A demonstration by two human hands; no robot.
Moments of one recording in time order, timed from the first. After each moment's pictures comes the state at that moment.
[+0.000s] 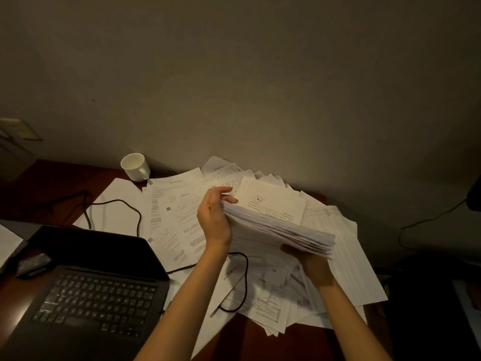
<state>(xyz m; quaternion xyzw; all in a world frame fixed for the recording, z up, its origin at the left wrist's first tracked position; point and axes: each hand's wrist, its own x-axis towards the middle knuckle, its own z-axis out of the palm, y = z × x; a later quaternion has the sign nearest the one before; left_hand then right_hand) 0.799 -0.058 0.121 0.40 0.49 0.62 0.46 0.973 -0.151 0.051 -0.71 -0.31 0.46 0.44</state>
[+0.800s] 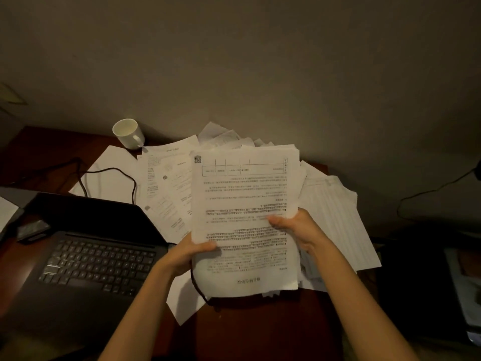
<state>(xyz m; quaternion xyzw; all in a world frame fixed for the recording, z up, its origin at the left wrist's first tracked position) 0.695 -0.113 0.037 0.44 0.42 0.21 0.76 0.959 -0.138 0.070 -0.58 -0.27 0.63 0.44</state>
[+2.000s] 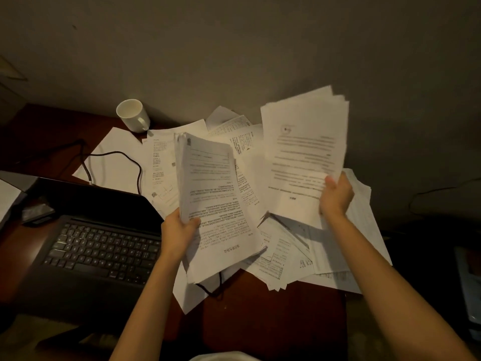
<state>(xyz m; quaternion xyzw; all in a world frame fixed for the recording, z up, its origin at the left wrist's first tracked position) 0.685 -0.098 0.029 0.46 0.69 0.31 0.45 1.006 -0.087 0.038 -0.80 -0.24 0.25 0.49</state>
